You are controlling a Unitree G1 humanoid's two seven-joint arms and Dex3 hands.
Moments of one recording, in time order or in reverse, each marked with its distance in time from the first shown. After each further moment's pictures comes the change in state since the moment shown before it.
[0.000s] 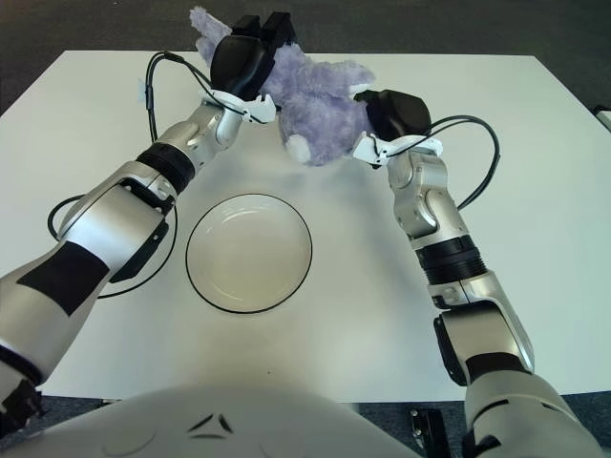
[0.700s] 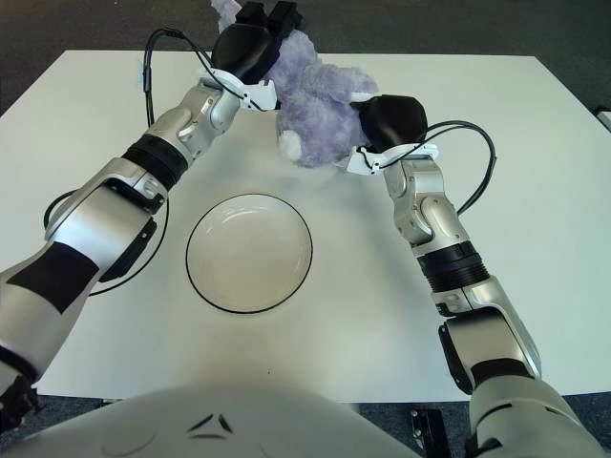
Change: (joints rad) left arm 0.021 0.066 -0.002 -0.203 -0.005 0.089 -0.316; right arm 0.018 -0.018 0.033 -0.014 -0.136 -0.047 -0.038
